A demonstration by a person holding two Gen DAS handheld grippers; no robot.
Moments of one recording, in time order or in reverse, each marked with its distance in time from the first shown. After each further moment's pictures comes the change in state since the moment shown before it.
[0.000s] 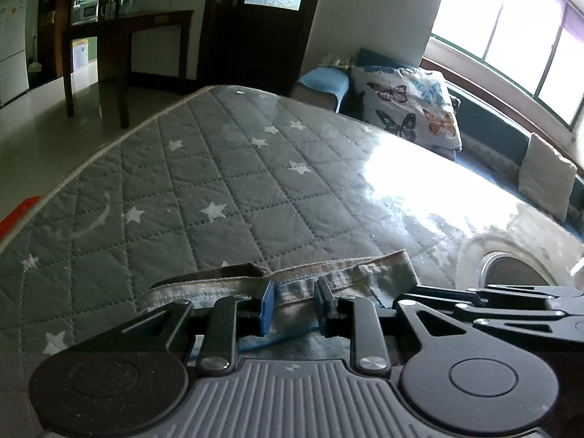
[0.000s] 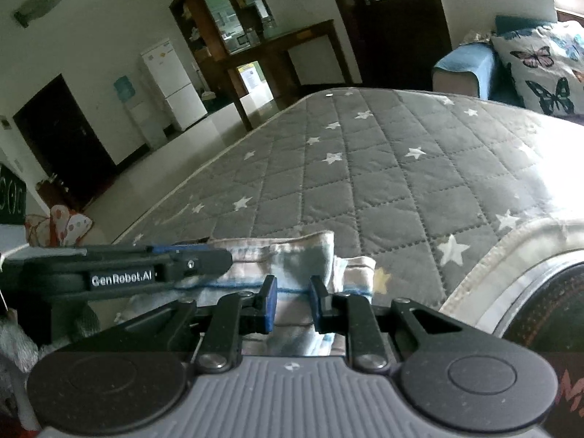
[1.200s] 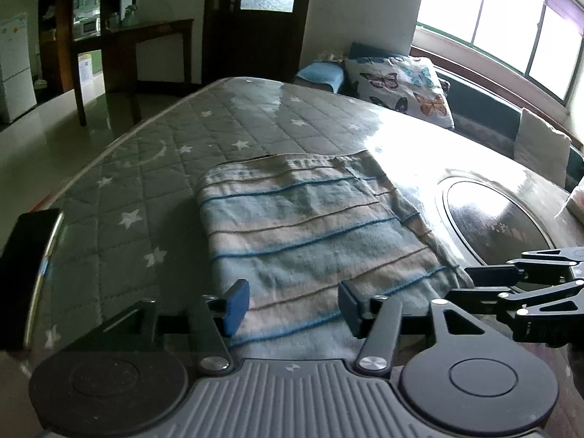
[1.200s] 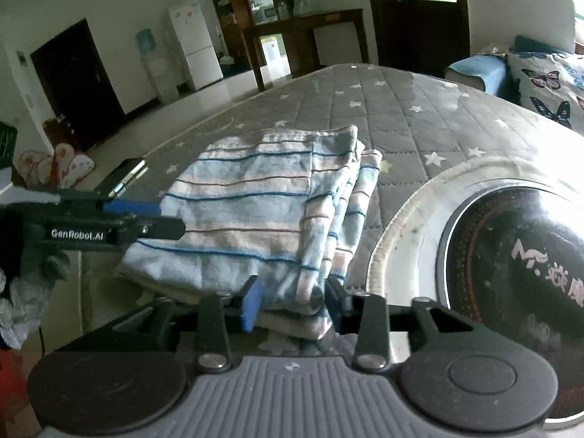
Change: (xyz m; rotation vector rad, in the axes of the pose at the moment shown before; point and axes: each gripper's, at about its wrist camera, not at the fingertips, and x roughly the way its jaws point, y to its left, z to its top) left arm -0.102 -0.006 -0.095 0.059 -0.008 0.040; right arm -0.102 0.046 -0.096 -0.174 0.060 -0.041
